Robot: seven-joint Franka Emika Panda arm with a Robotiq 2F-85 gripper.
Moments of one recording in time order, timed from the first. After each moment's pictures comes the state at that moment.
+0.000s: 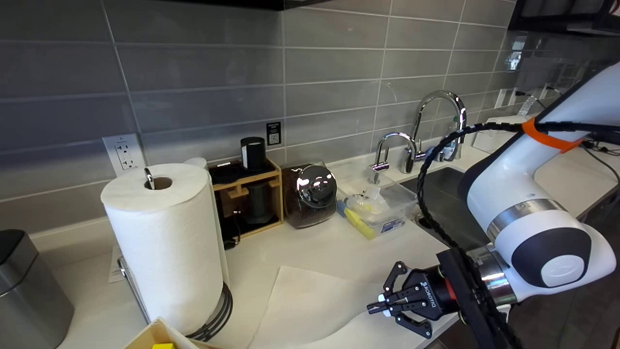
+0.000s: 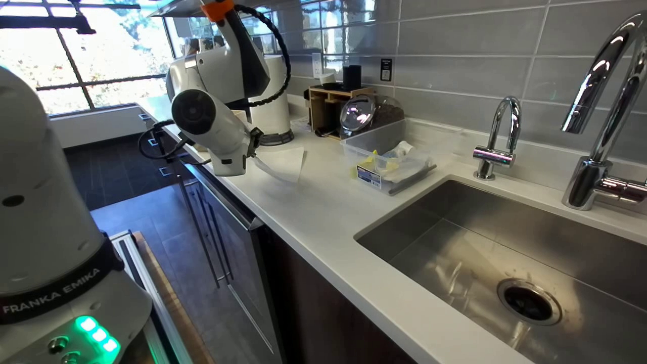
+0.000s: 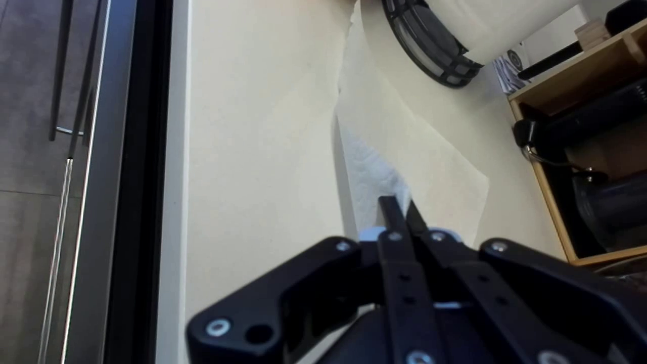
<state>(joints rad) 0.20 0.04 0.19 -2.75 2.51 2.45 -0.55</state>
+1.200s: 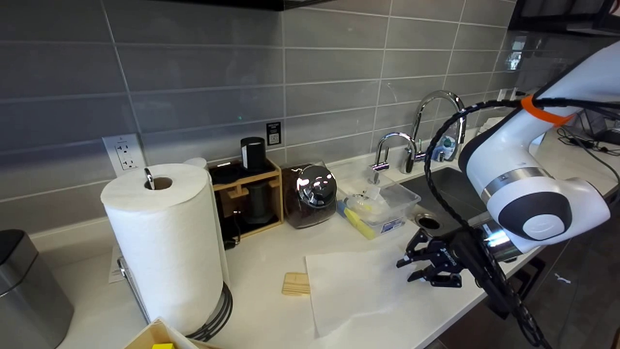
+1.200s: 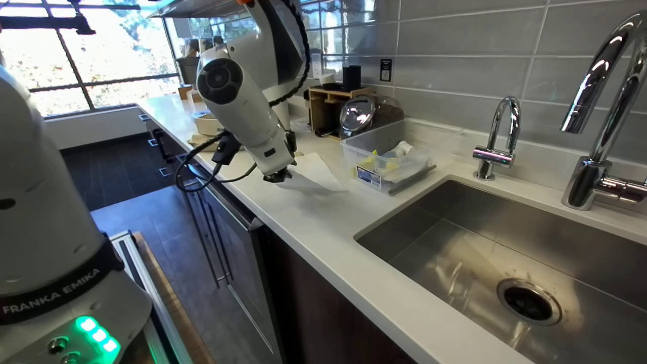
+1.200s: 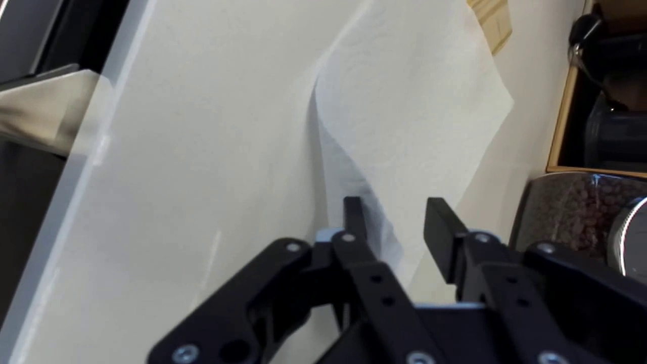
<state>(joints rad) 0.12 0.02 0.07 -2.69 2.30 2.75 -0.90</state>
